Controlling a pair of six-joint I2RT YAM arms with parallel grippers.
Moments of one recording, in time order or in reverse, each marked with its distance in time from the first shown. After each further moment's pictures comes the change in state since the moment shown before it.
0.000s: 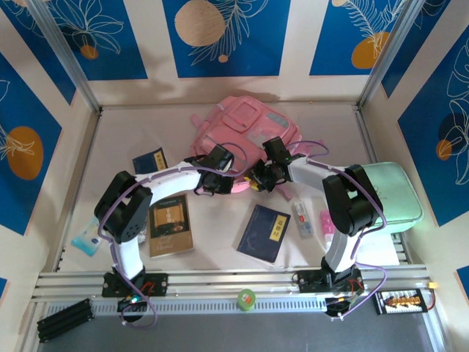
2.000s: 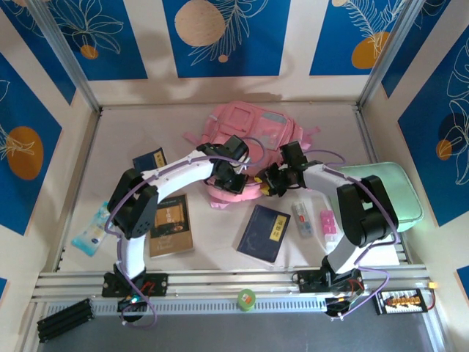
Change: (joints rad) left arm -0.067 0.091 0.303 -0.341 0.138 0.089; right arm -0.105 -0.130 -0.154 0.031 -0.102 0.063
